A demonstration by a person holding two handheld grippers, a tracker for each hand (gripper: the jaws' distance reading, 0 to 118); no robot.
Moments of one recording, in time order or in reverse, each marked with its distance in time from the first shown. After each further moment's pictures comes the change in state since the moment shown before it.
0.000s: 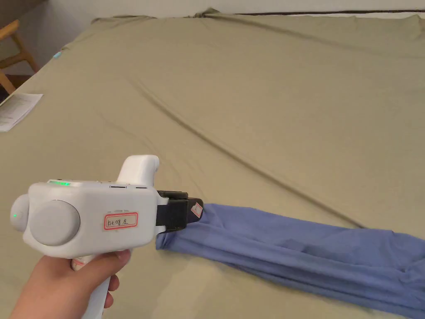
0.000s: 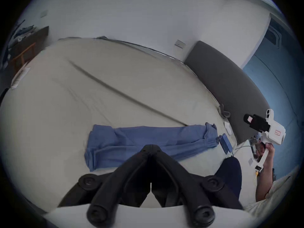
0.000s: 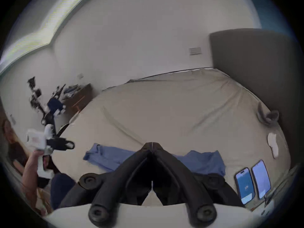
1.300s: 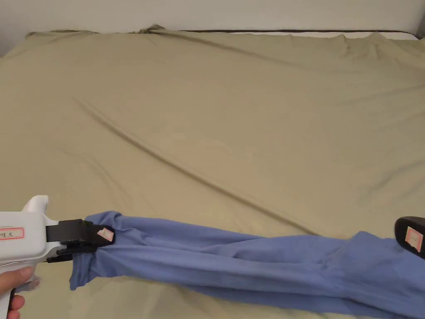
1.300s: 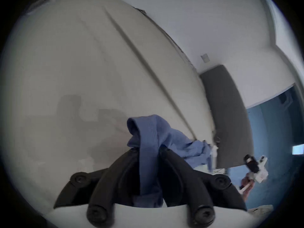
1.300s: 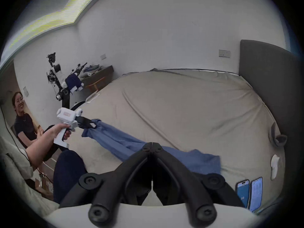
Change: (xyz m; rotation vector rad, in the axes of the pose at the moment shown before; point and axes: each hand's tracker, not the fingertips) left arm -0.147 -0.008 -0.012 -0.063 -0.043 0.431; right arm -0.033 0.011 -0.002 -0.088 0.117 0.160
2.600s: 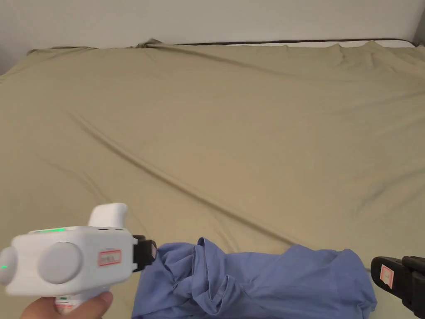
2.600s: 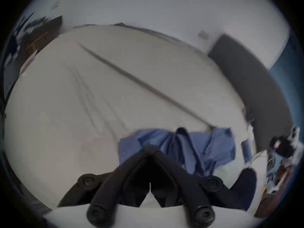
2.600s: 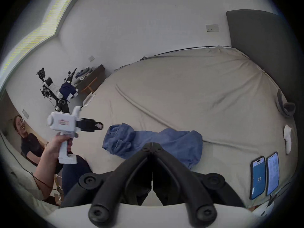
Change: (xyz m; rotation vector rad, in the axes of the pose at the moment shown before) left arm 0.148 -0.051 -0.087 -0.003 0.321 -0.370; right arm 0.038 -0.032 -0.028 -0.111 0.029 -0.203
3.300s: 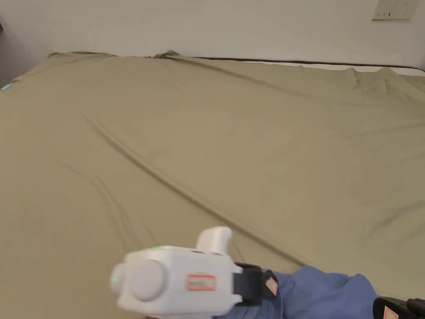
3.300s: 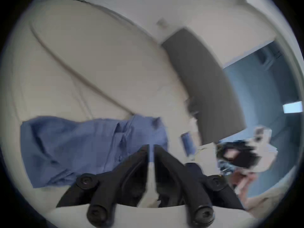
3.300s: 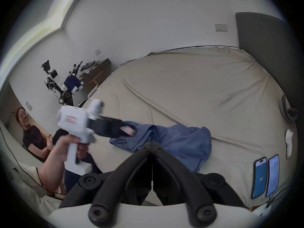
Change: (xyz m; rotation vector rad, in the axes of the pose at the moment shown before) left arm 0.066 -0.009 -0.003 0.005 -0.705 0.124; right arm -0.025 -0.001 0.004 -0.039 0.037 0.049
